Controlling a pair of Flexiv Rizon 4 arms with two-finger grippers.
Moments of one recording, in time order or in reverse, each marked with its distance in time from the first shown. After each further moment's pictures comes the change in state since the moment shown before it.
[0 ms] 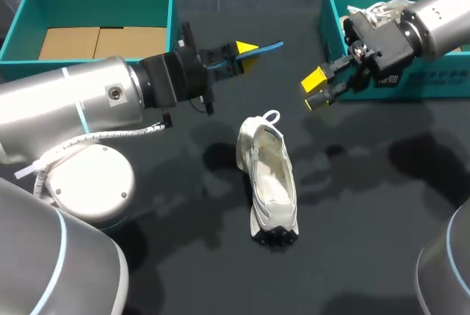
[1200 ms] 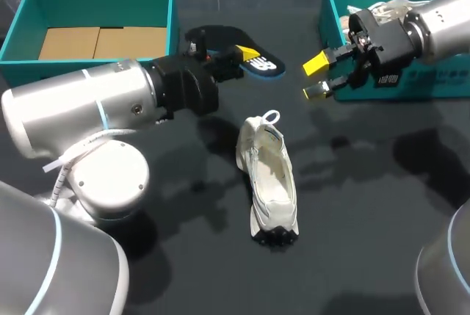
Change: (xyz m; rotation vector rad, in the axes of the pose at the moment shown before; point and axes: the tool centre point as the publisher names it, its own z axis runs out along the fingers) left arm 0.009 0.051 0.023 -0.032 0.029 0.538; right arm -0.008 0.026 -0.010 -0.110 0.099 0.049
